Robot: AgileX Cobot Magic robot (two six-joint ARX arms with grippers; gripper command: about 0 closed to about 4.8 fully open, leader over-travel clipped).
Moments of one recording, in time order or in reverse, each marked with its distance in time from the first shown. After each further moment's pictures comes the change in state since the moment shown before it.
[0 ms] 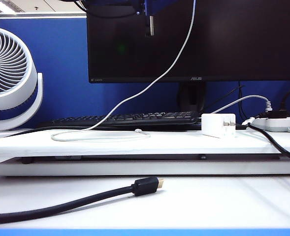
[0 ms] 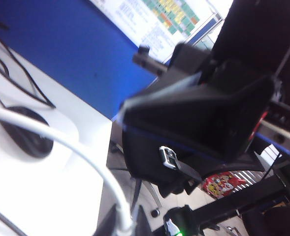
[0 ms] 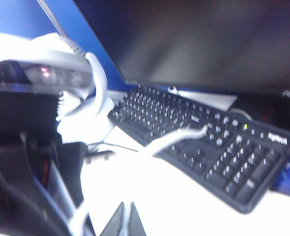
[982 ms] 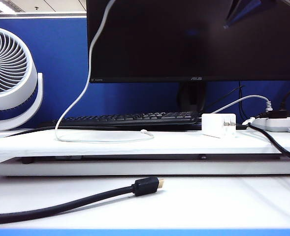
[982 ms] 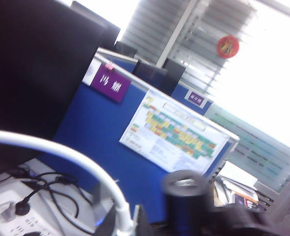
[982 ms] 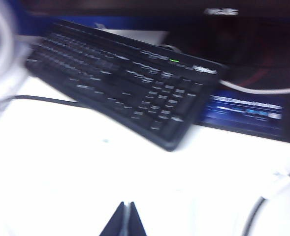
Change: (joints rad) left arm 0.001 -0.349 0.002 0.094 -0.470 -0.079; right arm 0.004 0.077 0.001 -0.193 0.226 -0.103
